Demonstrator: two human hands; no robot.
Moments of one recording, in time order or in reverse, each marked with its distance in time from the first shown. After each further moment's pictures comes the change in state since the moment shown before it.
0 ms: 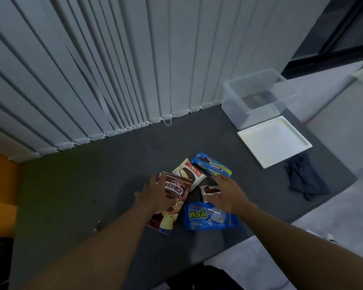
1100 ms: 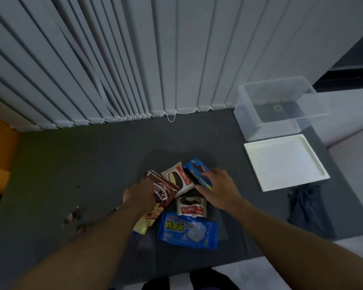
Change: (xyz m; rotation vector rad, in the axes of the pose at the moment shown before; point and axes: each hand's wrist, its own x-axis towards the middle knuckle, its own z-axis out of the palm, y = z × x) left_hand 0.016 0.042 0.009 0.114 0.123 -0.245; right_hand 0.070 0.026 -0.042 -0.053 0.064 -0.305
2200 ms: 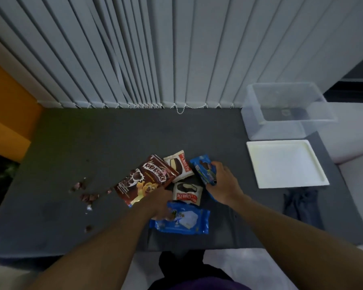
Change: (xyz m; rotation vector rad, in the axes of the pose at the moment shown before) left_hand -0.052 0.039 0.047 -0.276 -0.200 0.261; right_hand -0.027 0.010 -0.013 0.063 -0.081 0.089
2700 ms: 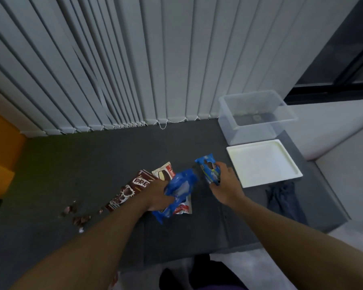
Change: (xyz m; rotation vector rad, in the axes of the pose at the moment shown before) left_hand -0.012 0.032 -0.051 -0.306 0.187 0.177; right_hand -0.032 0.013 -0.036 0.144 0.225 0.092
